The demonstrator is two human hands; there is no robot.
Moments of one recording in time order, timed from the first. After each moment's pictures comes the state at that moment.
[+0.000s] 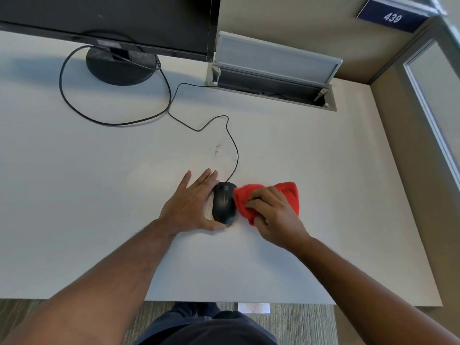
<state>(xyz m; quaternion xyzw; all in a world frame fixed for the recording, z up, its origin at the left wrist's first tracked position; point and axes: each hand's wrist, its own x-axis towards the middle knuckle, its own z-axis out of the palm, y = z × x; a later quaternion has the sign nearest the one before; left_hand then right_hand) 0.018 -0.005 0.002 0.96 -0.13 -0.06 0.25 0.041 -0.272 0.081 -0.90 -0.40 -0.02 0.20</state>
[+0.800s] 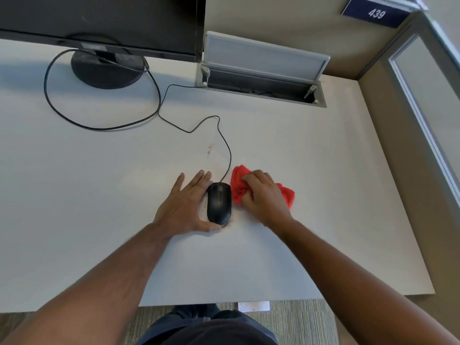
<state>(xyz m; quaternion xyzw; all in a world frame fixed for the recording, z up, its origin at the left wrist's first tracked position) 0.018 -0.005 0.003 0.96 -0.13 -0.06 0.24 0.070 -0.245 0.072 -0.96 -0.21 0.04 0.20</state>
